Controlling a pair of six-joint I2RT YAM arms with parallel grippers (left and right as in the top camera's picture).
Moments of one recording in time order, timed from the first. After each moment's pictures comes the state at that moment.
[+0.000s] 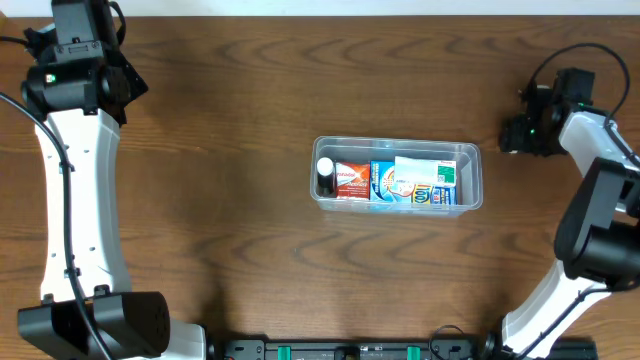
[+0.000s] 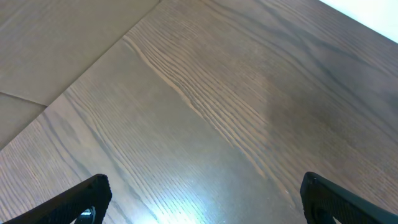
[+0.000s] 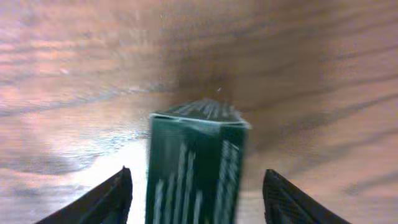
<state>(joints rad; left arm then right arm) 0.15 1.65 1.78 -1.12 -0.51 -0.44 -0.28 2.02 1.36 -0.54 -0.10 -0.19</state>
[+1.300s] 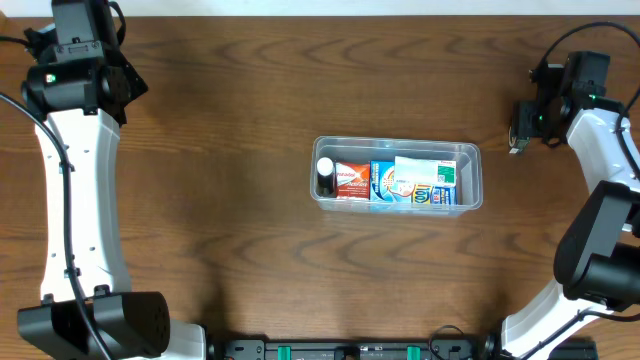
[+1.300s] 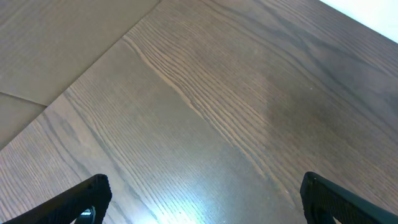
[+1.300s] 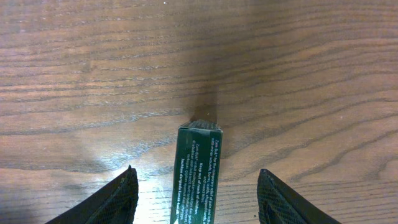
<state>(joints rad) 0.15 1.65 1.78 -1.12 -0.51 -0.44 -0.26 1.92 1.39 -0.57 -0.07 -0.18</state>
